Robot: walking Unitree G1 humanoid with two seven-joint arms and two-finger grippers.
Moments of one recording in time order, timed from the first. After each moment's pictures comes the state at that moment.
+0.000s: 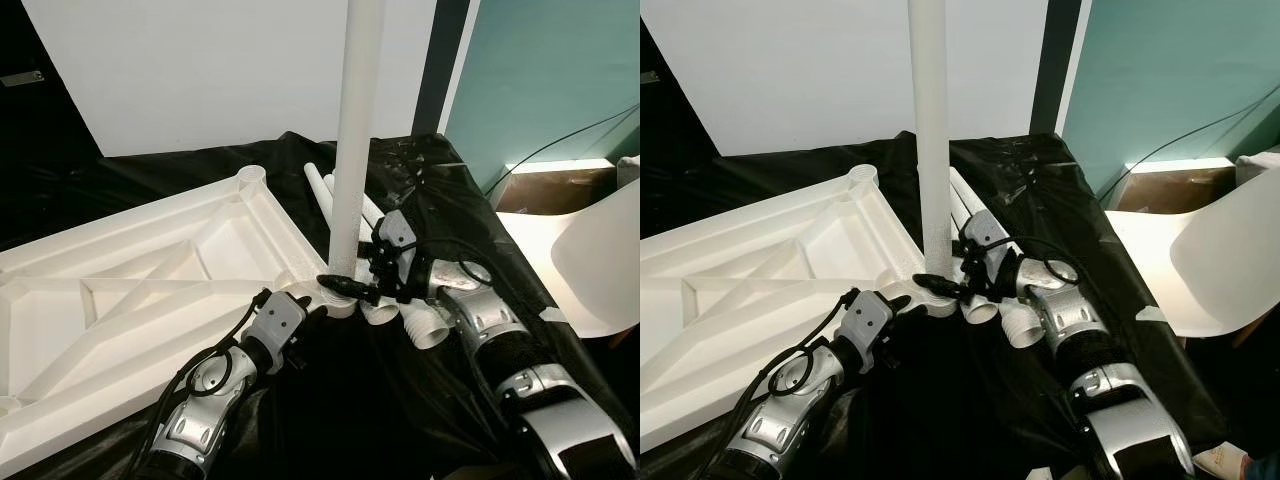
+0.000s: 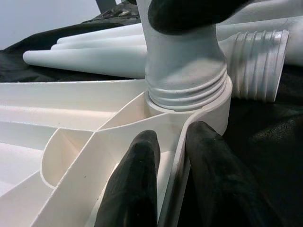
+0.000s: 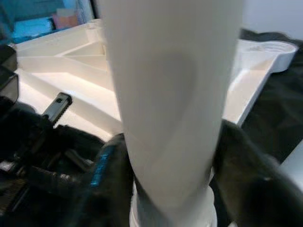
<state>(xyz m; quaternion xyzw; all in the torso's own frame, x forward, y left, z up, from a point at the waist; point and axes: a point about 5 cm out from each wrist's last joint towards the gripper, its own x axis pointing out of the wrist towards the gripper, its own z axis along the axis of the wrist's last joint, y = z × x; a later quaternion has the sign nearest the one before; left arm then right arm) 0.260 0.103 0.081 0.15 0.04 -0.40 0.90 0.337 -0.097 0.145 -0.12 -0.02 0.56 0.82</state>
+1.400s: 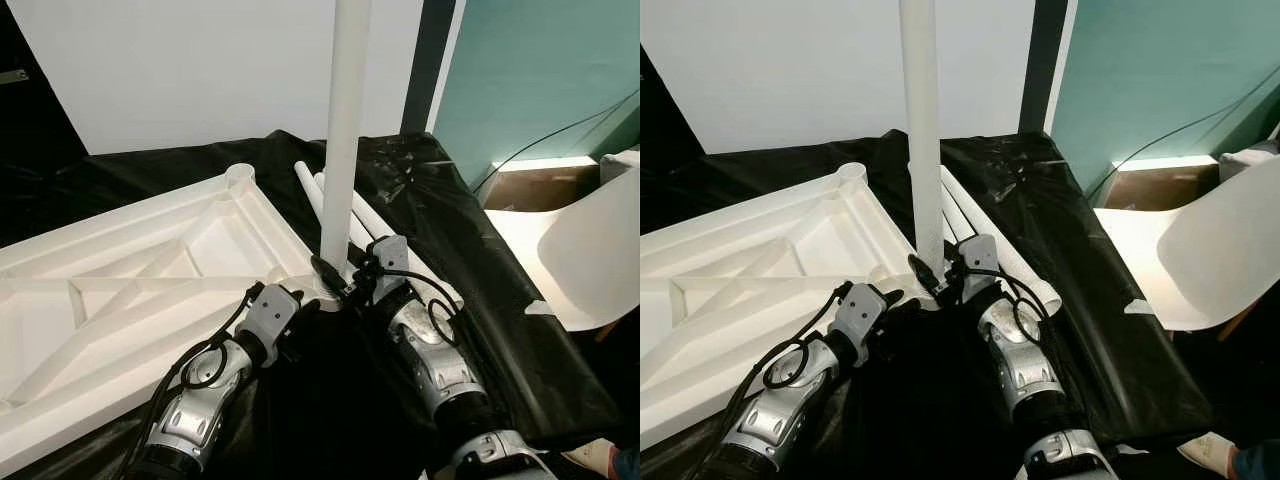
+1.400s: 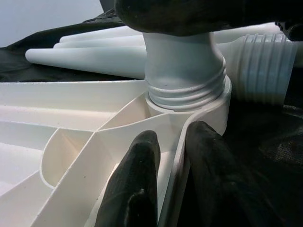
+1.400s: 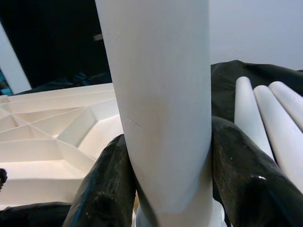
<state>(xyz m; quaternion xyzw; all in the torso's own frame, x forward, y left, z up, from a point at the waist) 0.264 0.110 0.085 0.15 0.04 -0.38 0.91 0.309 -0.066 0.125 0.01 -0.11 0.29 0.95</state>
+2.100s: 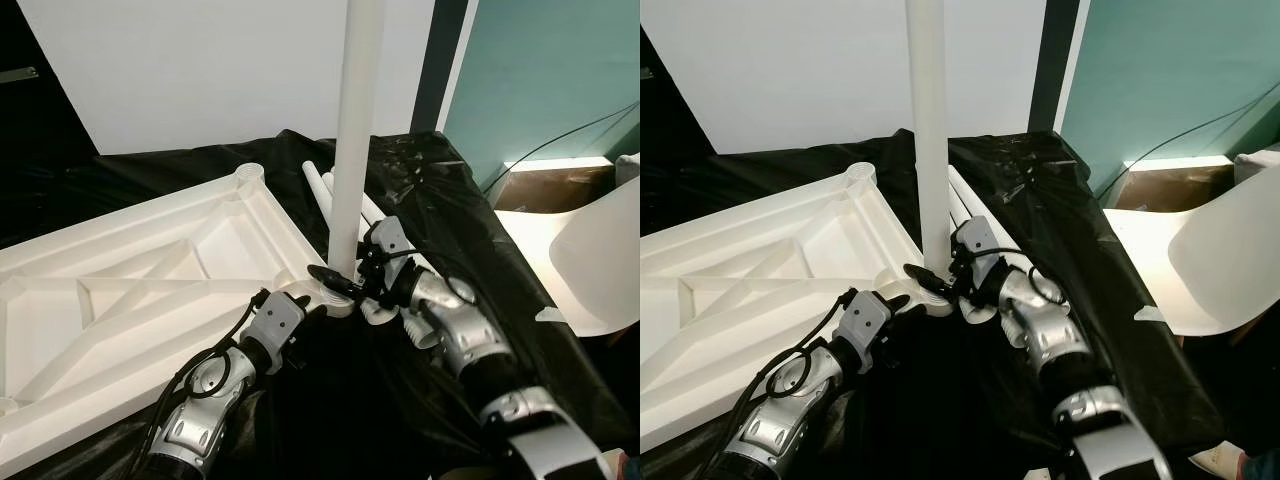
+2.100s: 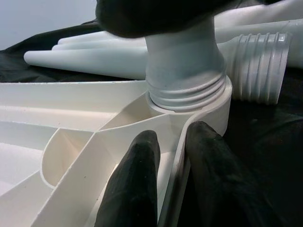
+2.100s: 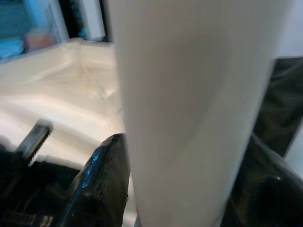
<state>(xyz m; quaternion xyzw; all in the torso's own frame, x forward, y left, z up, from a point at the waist) 0.259 0.104 0.084 0.14 0.03 -0.39 0.91 0.331 -0.080 0.145 -0.10 -0.06 0.50 0.86</state>
